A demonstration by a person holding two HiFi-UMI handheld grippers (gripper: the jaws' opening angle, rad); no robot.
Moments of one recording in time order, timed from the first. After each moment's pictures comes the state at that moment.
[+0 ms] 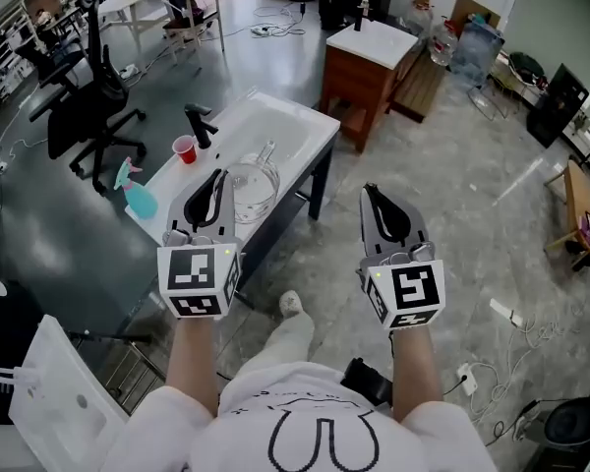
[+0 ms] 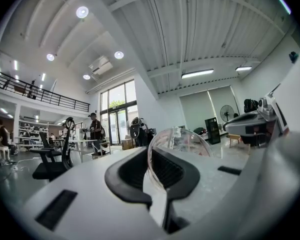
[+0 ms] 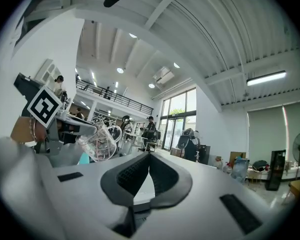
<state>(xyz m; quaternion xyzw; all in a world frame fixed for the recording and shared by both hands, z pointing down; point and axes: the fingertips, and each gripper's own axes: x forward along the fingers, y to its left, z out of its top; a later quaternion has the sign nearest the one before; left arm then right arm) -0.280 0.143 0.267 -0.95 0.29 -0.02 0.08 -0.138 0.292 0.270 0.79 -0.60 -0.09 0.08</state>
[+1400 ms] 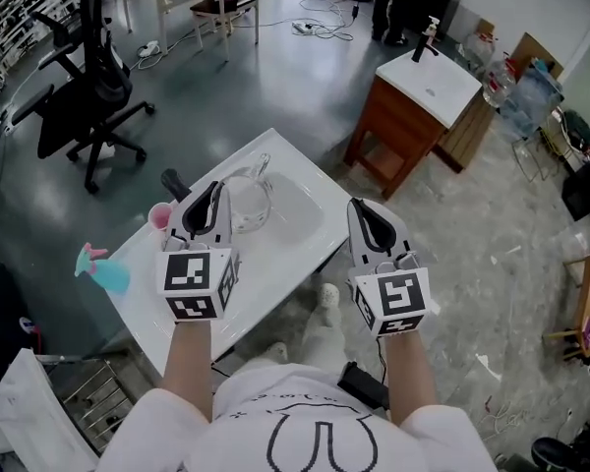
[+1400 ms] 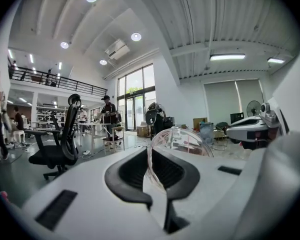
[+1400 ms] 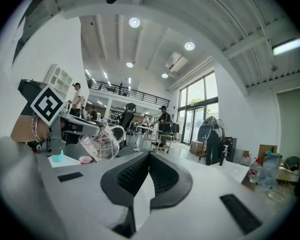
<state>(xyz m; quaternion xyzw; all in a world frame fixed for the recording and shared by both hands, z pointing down) -0.082 -0.139 0.324 -0.92 0.39 -0.07 0.00 0.084 -0.024 0.320 0.71 -0.70 -0.04 0.10</state>
